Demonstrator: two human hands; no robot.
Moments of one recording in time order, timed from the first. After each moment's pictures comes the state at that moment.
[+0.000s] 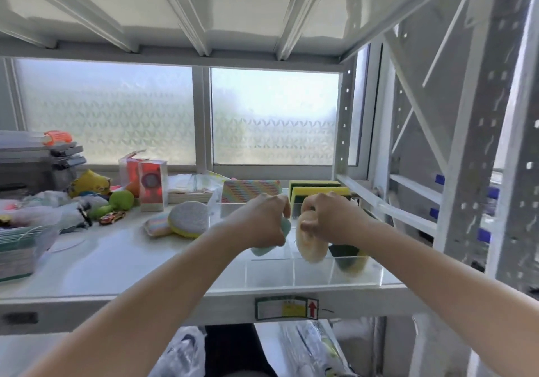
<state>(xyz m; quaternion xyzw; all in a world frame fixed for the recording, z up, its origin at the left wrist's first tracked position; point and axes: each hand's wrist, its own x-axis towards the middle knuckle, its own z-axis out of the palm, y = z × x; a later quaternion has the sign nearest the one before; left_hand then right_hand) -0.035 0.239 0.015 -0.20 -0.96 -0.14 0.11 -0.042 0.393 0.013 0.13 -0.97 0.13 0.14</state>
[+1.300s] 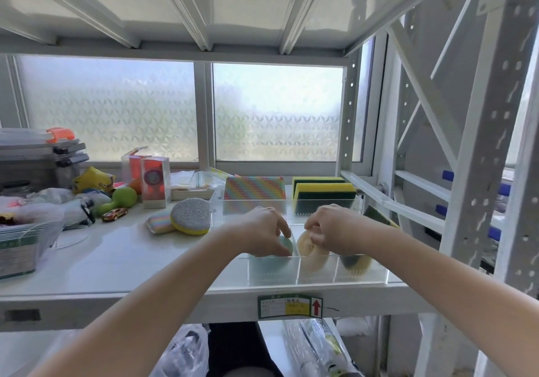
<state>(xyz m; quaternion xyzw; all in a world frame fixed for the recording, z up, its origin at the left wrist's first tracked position) -0.050 0.228 -0.008 -0.22 -0.96 -0.17 0.02 -0.038 0.396 0.001 0.15 -0.99 0.03 0.05</state>
